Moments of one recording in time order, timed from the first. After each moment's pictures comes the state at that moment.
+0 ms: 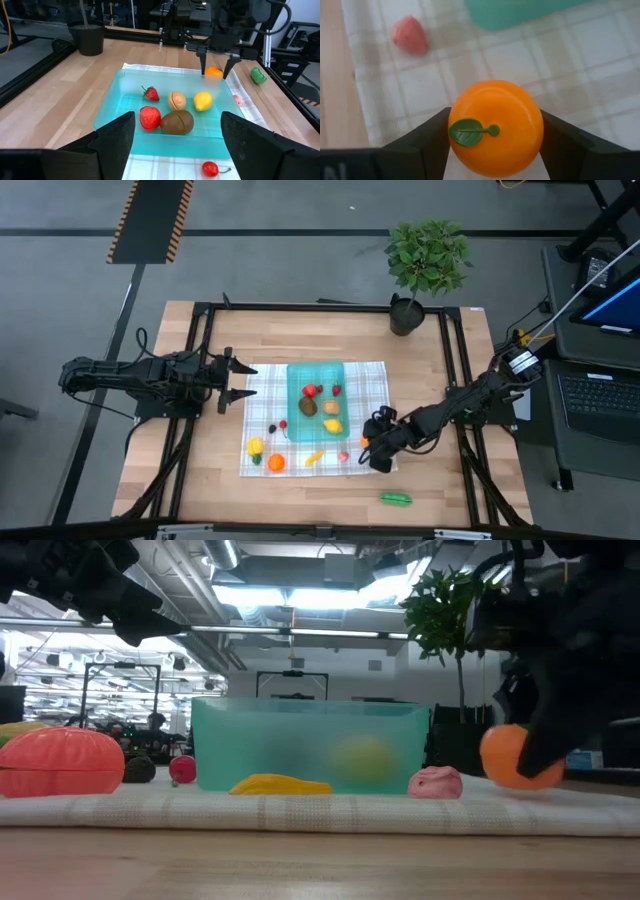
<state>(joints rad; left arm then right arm) 0.02 0.35 0.29 -0.20 -0.04 -0.12 0.49 1.62 0.80 -0.28 0.27 0.68</state>
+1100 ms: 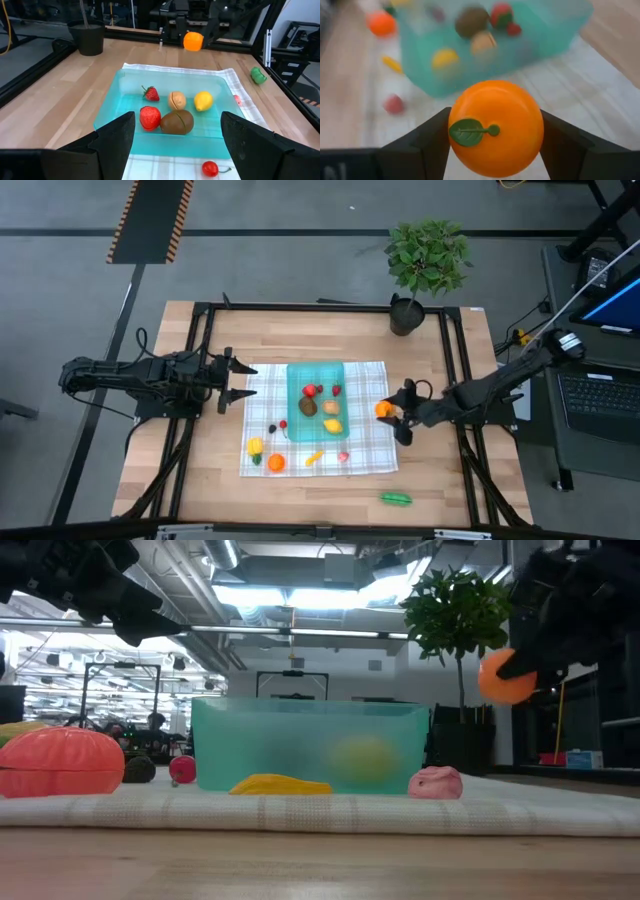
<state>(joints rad) 0.02 0.35 0.29 -0.20 -0.04 -0.12 0.44 1.02 0.39 -0.02 0.48 0.55</state>
